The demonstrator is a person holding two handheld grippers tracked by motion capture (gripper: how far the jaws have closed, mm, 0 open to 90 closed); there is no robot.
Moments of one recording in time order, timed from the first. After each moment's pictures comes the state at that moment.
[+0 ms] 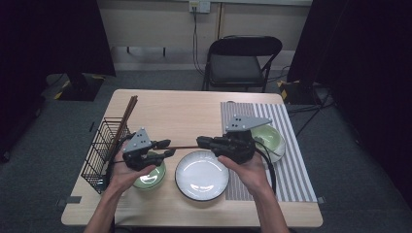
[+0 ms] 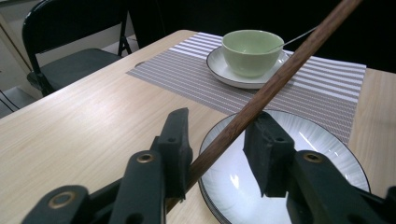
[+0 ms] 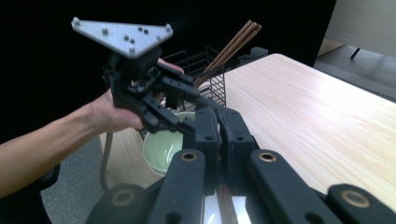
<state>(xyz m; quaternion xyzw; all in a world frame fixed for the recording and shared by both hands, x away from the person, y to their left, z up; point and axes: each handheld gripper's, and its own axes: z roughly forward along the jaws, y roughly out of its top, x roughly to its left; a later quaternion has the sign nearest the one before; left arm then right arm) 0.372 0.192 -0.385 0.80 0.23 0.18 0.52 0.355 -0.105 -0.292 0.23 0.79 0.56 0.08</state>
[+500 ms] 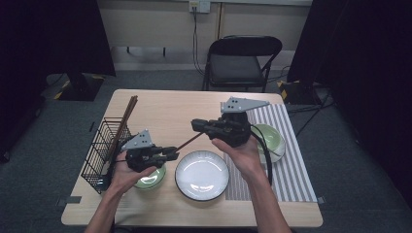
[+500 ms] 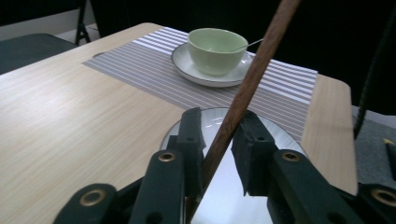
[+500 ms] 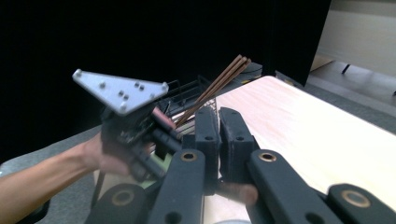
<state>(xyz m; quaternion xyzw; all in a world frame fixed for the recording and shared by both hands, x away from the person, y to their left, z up) 0.373 0.187 -0.389 0.80 0.22 0.09 0.55 0.377 -0.091 -0.262 0.24 0.78 0.57 0.09</state>
